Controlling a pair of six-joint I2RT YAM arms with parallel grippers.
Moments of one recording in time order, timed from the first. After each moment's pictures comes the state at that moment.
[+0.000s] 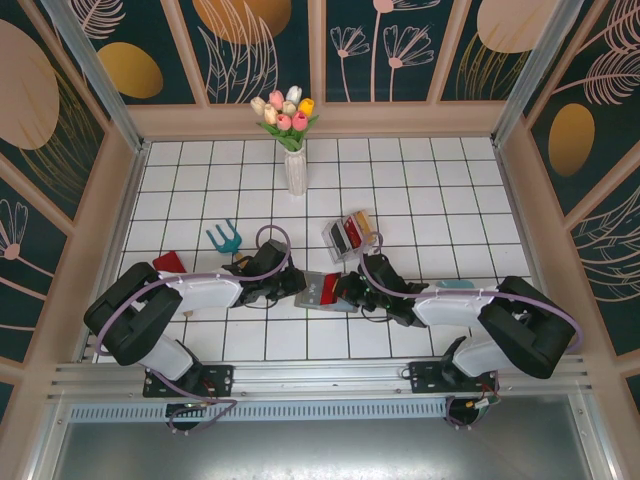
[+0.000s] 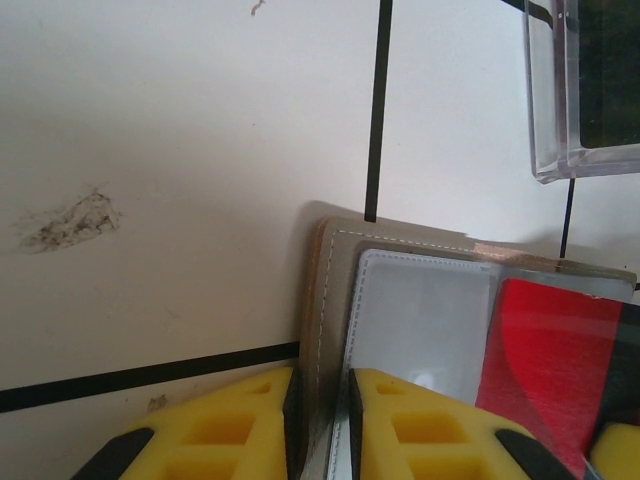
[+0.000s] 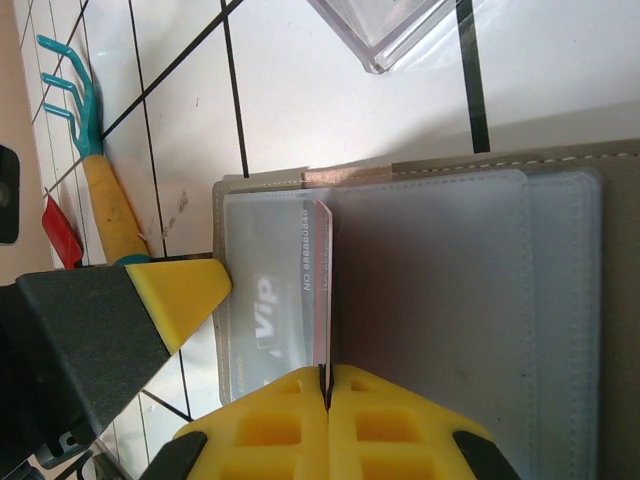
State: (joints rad) left arm -0.75 1.54 0.59 0.02 0.15 -0.98; right arm 0.87 1.38 0.40 0.28 -0.13 1.18
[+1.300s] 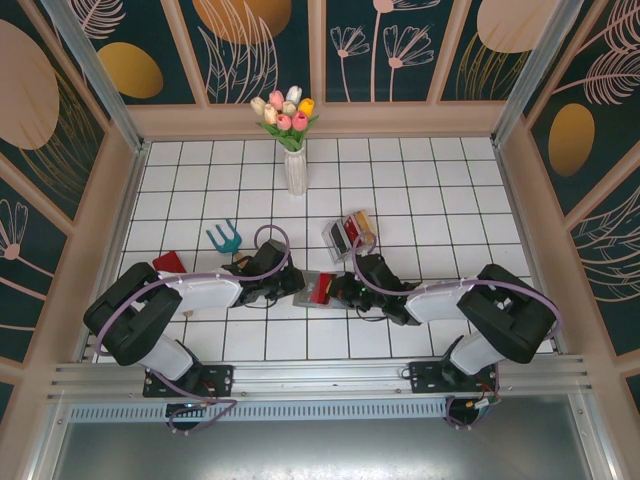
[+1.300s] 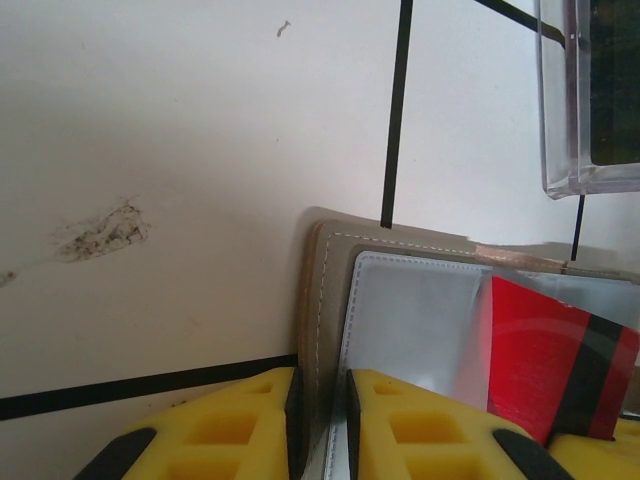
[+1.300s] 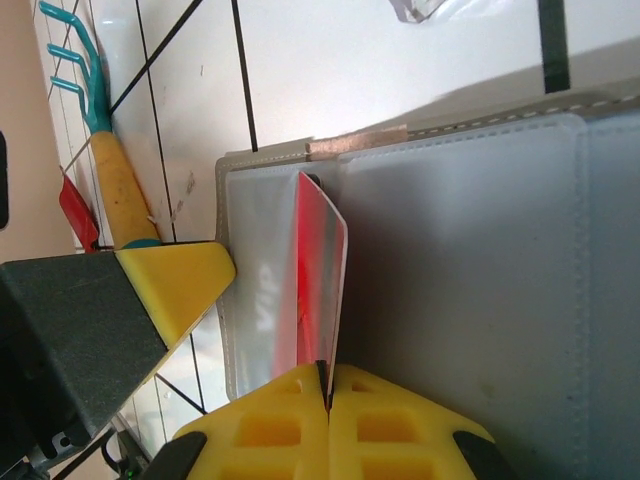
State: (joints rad) left arm -0.75 1.54 0.59 0.02 0.13 -0.99; right arm 0.86 1.50 0.40 0.43 -0.22 1.20
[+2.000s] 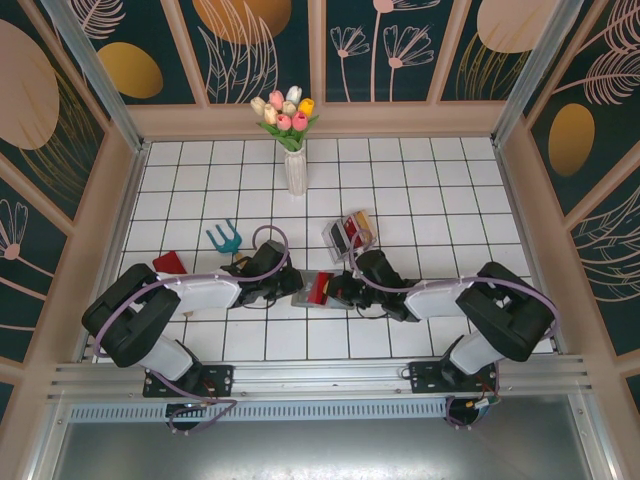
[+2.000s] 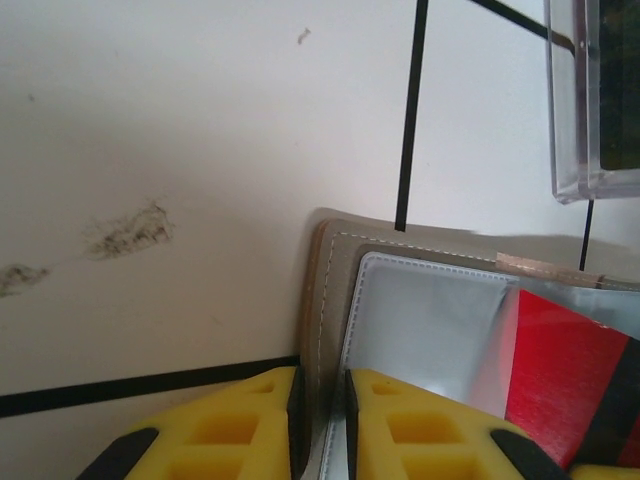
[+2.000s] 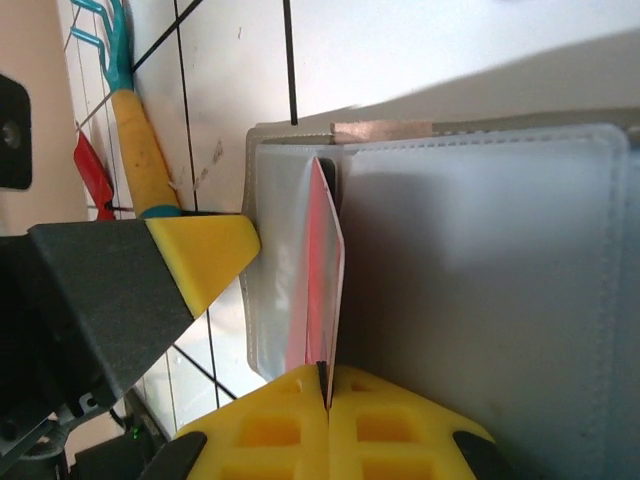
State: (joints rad) left arm -0.75 1.53 0.58 0.02 0.11 -0.99; right arm 0.83 1.50 0.41 0.42 -0.33 1.11
